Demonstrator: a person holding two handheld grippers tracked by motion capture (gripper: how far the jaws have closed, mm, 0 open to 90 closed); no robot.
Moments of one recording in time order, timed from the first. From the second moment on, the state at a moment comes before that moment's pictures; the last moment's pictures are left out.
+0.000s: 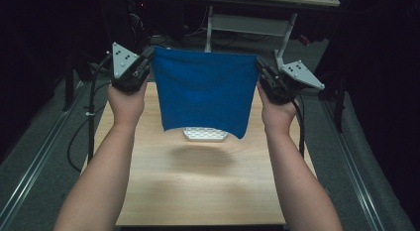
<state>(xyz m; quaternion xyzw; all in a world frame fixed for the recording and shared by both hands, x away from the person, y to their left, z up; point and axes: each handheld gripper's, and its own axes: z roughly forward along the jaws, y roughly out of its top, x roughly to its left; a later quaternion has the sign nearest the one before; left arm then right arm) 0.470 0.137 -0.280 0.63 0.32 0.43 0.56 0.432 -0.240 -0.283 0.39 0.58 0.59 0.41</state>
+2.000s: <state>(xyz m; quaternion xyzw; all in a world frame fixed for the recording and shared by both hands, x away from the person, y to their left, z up) 0.527 0.112 -0.485 0.75 0.41 0.27 0.44 0.508 -0.258 -0.462 0.49 0.67 0.46 0.30</state>
